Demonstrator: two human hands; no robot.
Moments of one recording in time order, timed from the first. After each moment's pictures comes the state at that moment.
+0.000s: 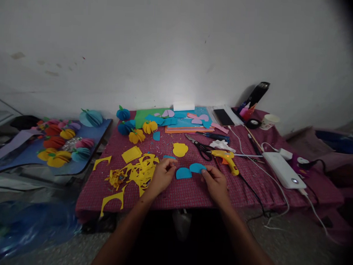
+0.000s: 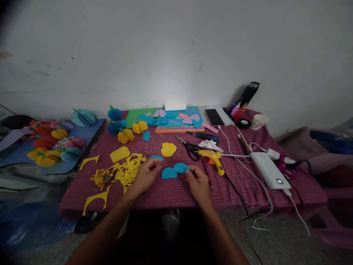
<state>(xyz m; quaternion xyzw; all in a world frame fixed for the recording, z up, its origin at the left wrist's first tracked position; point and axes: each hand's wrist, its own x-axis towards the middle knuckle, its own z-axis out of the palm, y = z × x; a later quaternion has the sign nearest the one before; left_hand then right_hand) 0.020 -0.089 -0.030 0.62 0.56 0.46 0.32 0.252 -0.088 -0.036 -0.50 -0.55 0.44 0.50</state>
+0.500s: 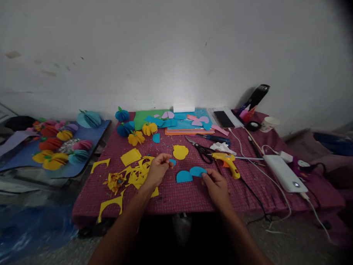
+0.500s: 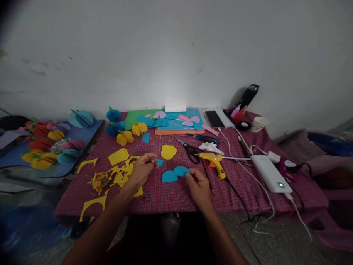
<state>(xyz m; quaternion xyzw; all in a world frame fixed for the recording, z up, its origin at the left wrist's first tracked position) 0.009 -0.058 -0.026 0.40 0.48 0.59 0.51 0.251 -0.086 -0.038 -0.51 -0.55 0.45 0.49</state>
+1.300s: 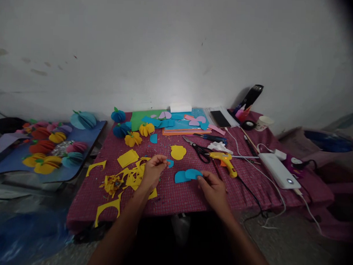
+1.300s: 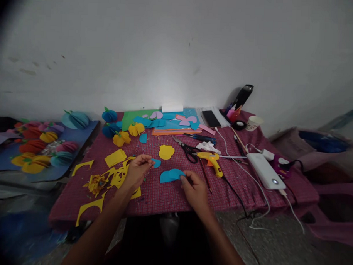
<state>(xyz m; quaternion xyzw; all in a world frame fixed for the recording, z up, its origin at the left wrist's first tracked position) 0.005 -0.064 -0.023 0.36 0.47 0.62 0.52 0.242 -0.100 -0.029 -0.52 -0.56 0.42 0.49</state>
